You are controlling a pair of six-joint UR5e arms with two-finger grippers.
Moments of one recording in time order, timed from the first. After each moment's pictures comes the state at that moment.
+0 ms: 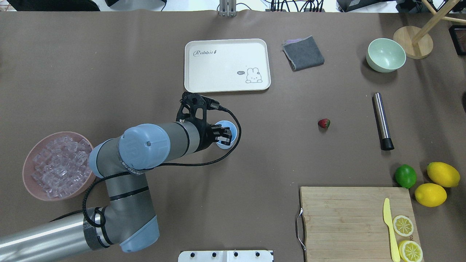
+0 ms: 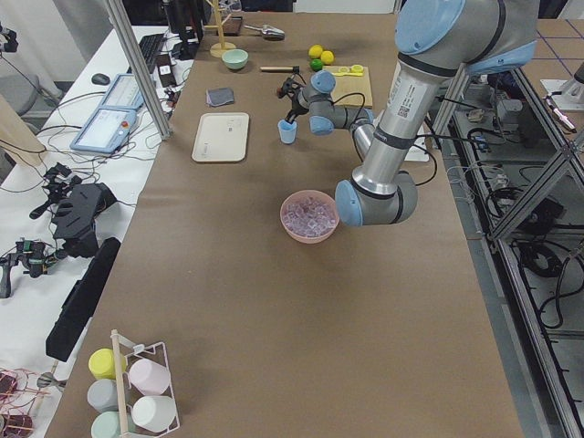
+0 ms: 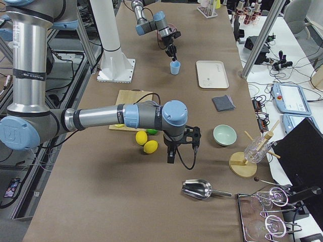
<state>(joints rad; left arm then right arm) -0.40 -2.16 -1.69 -2.18 -1.51 -0.98 1.61 -1.68 1.85 -1.74 2.40 0.04</state>
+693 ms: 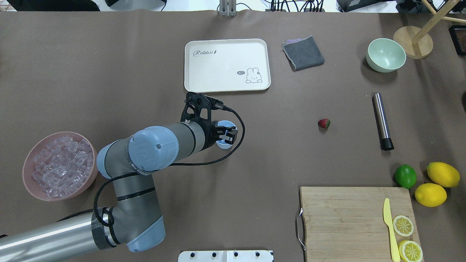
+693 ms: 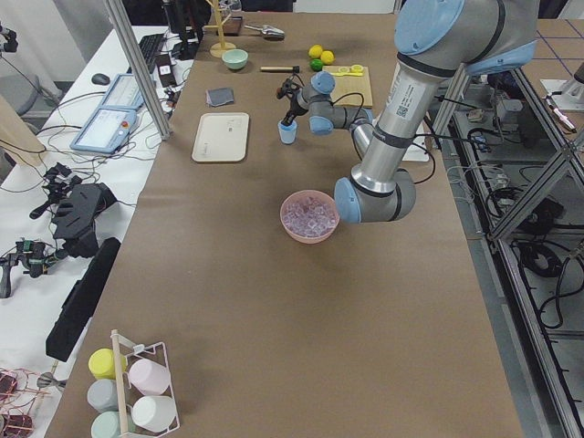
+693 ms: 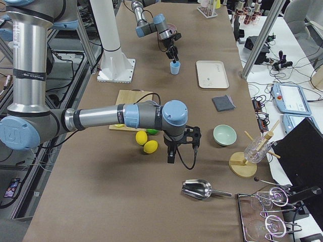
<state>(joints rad) -0.40 -2.19 -1.66 -2.18 -1.46 -0.98 1.61 -1.68 1.85 -1.74 2.40 0.04</state>
